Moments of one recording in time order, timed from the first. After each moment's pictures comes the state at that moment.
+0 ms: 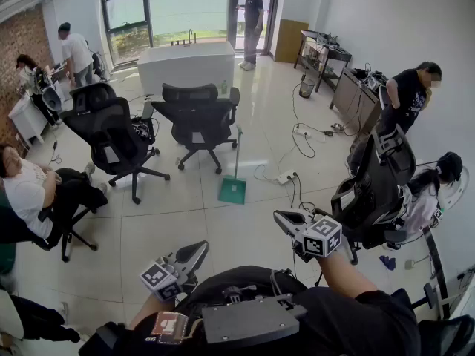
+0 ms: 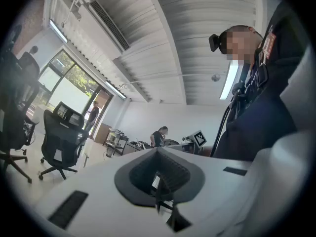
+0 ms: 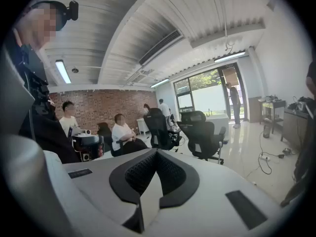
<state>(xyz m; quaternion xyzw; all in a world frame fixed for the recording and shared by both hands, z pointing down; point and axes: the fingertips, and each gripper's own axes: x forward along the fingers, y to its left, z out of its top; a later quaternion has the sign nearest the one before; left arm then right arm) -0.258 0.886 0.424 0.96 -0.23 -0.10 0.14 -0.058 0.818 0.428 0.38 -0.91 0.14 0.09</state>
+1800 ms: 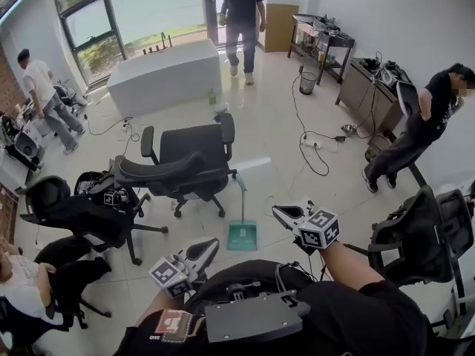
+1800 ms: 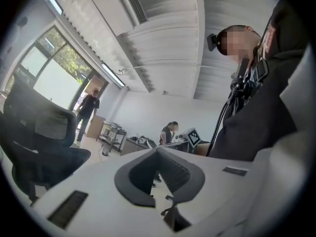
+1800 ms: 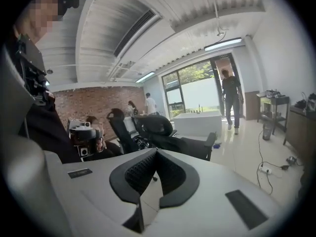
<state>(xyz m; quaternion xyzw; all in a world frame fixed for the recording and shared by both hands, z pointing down) -0.084 -0.055 0.428 0.98 -0.16 -0.04 0.14 0.089 -0.114 0.459 0.41 -0.89 0.17 0.11</state>
